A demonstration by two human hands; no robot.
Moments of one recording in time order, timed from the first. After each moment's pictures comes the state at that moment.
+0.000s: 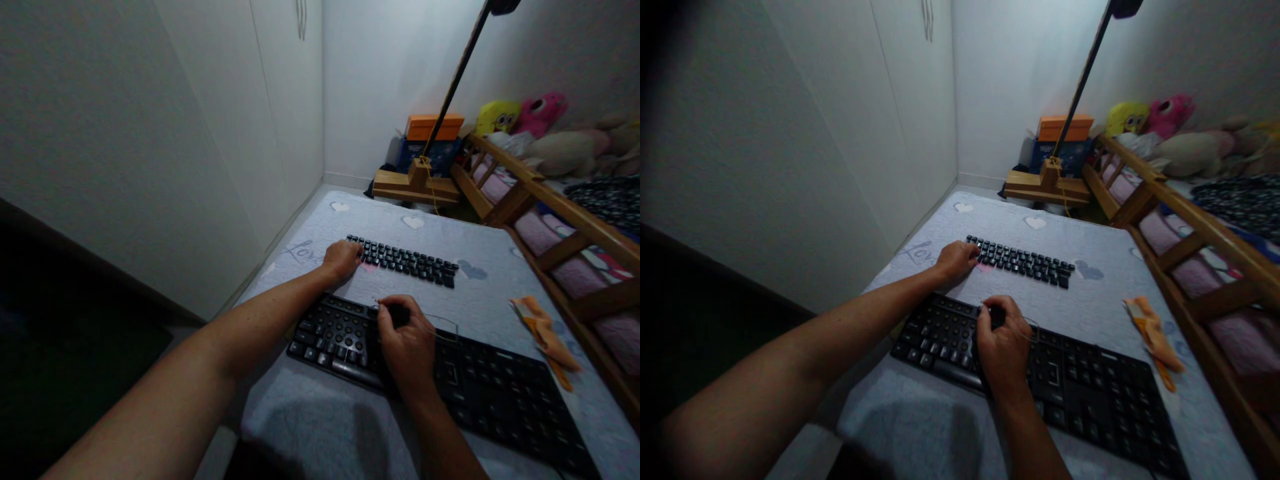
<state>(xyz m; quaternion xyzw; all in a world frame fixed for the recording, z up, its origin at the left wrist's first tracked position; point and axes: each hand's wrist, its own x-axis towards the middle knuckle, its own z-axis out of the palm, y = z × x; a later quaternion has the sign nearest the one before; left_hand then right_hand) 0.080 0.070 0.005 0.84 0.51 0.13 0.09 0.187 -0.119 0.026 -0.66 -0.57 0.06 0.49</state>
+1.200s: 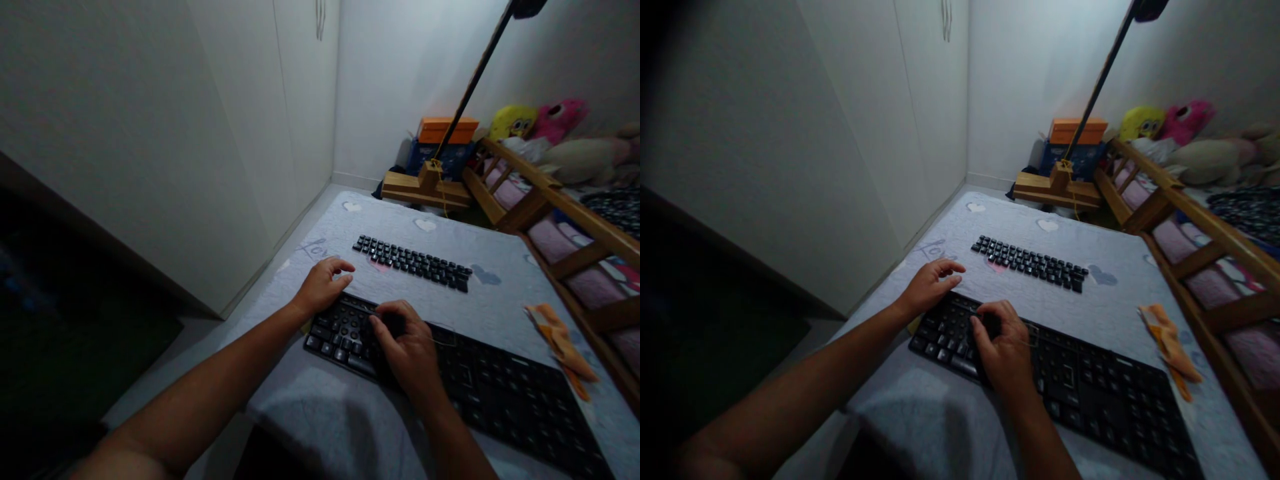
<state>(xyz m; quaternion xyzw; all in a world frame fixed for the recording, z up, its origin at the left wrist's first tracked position) 0.002 -0.015 0.027 0.75 0.48 0.34 0.31 0.174 -0.125 0.030 -0.59 -0.65 0.18 0.44</state>
